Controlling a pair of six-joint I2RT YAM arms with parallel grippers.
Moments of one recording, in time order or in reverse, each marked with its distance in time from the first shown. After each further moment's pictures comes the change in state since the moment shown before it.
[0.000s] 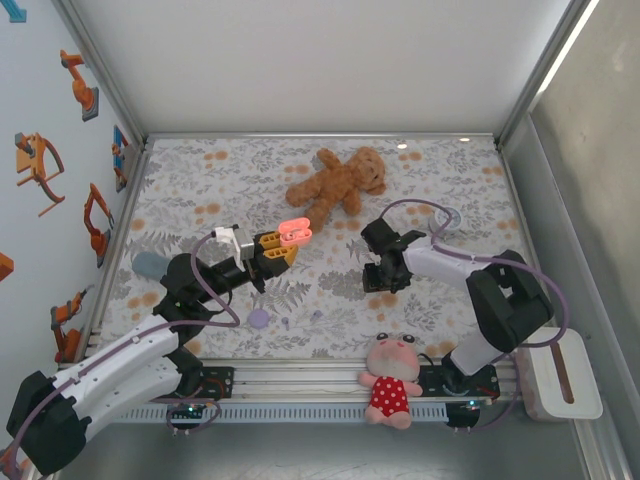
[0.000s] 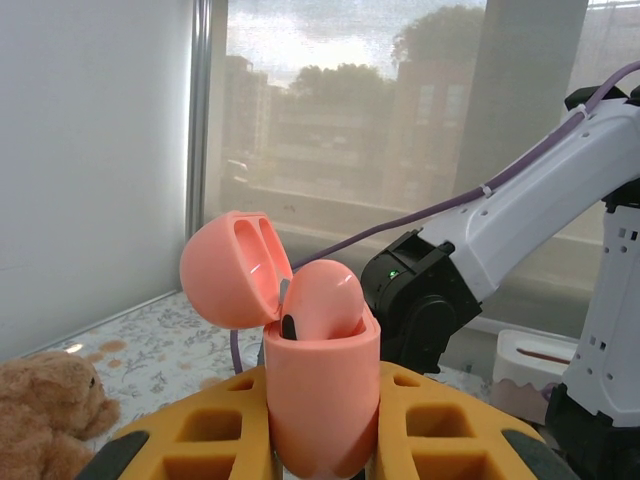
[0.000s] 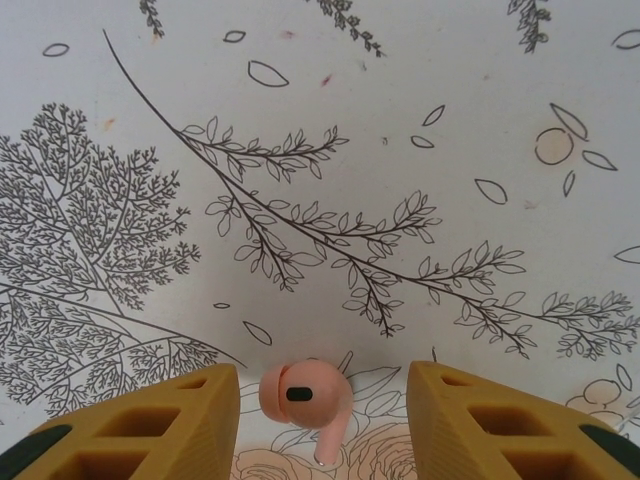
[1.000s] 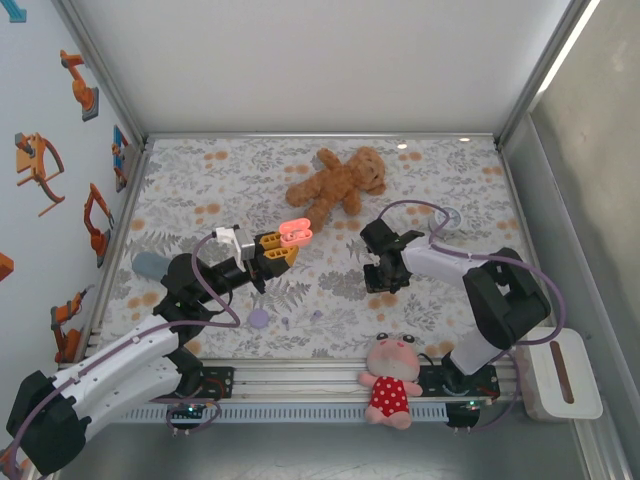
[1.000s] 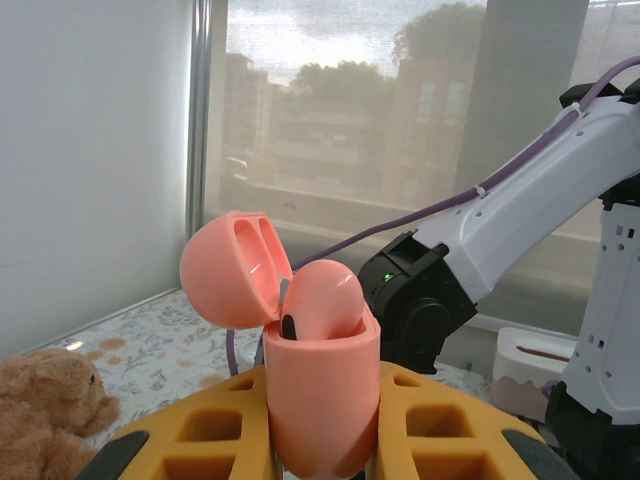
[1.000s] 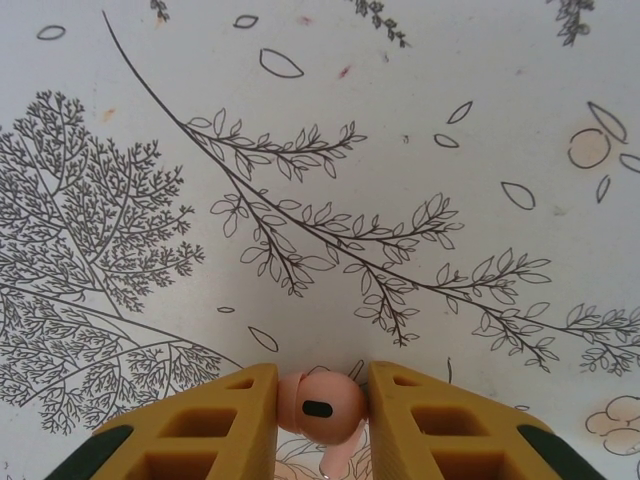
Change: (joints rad) left arm -0.004 0.000 -0.001 -0.004 -0.003 0.003; right arm 0.000 0.018 0.002 0.007 -0.018 -0.018
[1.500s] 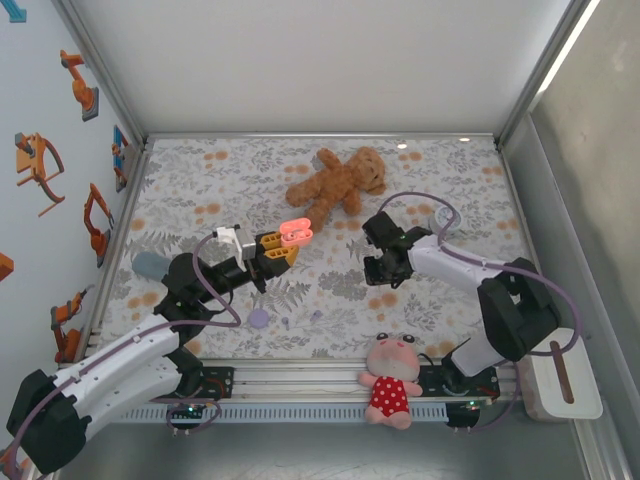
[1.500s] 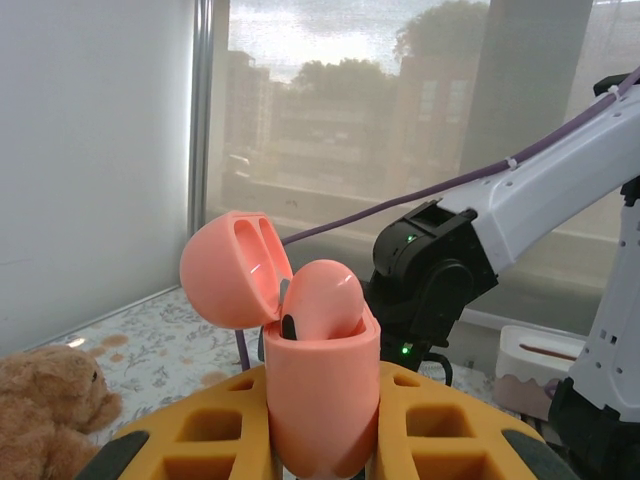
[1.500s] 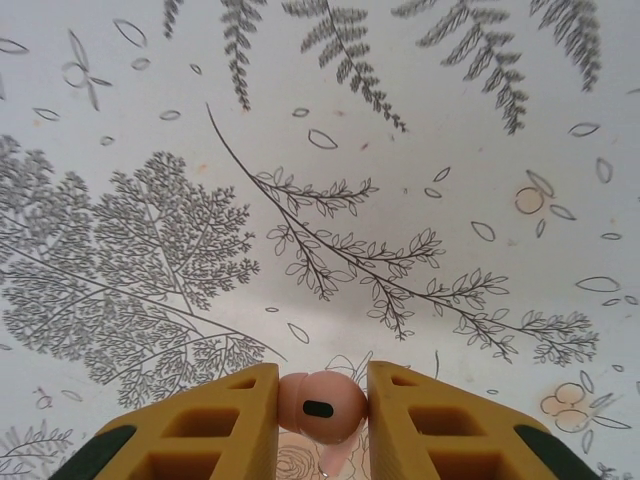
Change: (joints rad) left arm 0.000 0.009 0.000 0.000 -0.003 0.003; right arm 0.000 -0.089 0.037 -0.026 0.022 -0.023
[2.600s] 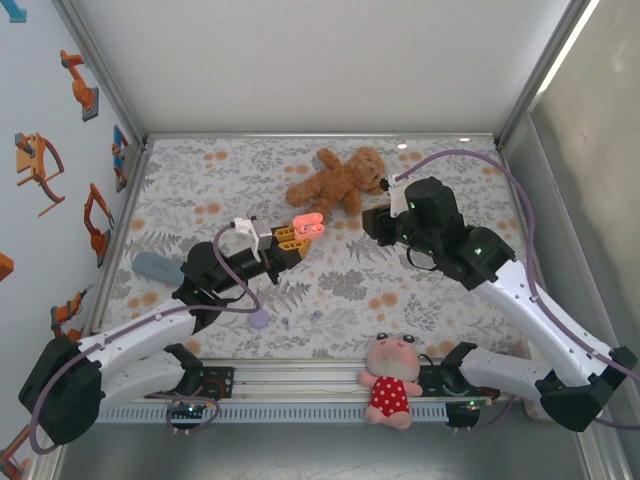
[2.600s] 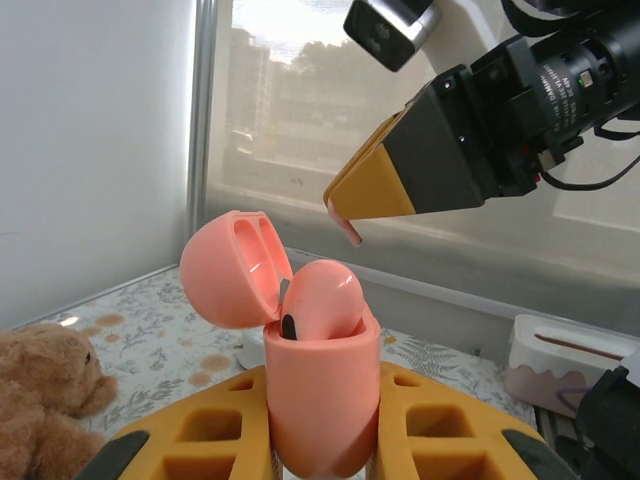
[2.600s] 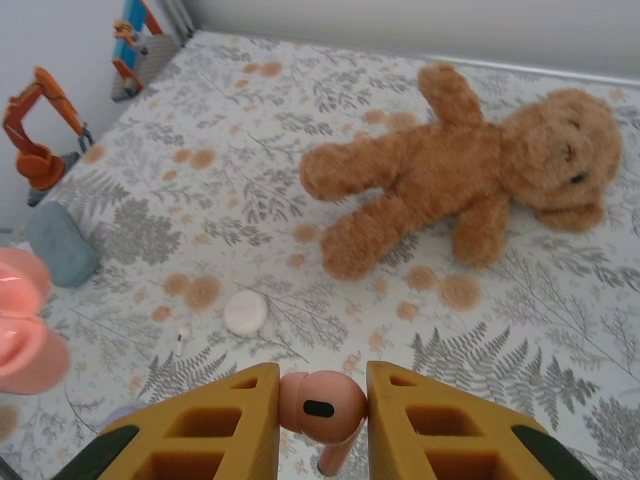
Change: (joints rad) left arm -0.006 0.214 0.035 0.141 0.008 -0.008; right arm 0.122 -0.452 0.317 0.021 0.057 -0.129
